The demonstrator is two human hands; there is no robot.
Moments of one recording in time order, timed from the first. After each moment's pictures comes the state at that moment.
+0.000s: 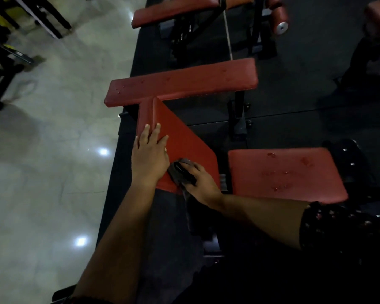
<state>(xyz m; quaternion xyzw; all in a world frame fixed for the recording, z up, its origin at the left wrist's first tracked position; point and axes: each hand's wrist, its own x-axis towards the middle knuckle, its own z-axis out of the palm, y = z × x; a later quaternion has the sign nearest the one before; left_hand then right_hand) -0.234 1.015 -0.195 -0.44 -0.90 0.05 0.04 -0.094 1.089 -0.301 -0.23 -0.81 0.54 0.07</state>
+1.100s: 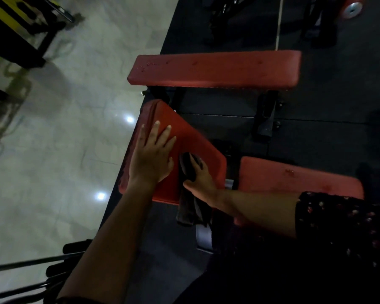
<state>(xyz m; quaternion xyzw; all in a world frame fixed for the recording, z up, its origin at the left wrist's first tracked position) -0.246 1.063 -0.199 -0.46 -0.85 0.22 0.10 -0.141 1.159 -0.328 -0.20 -0.78 0.59 -0.08</state>
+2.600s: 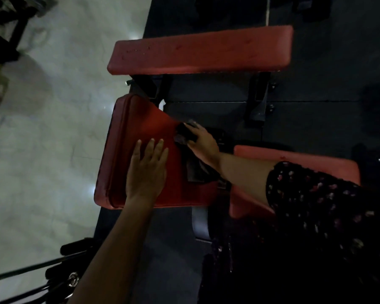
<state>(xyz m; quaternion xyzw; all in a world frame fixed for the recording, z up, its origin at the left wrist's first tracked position) -0.216 1.070 -0.240 -0.44 -0.85 0.28 0.09 -0.202 1.249 -0.355 -0.23 -0.81 0.55 0.01</state>
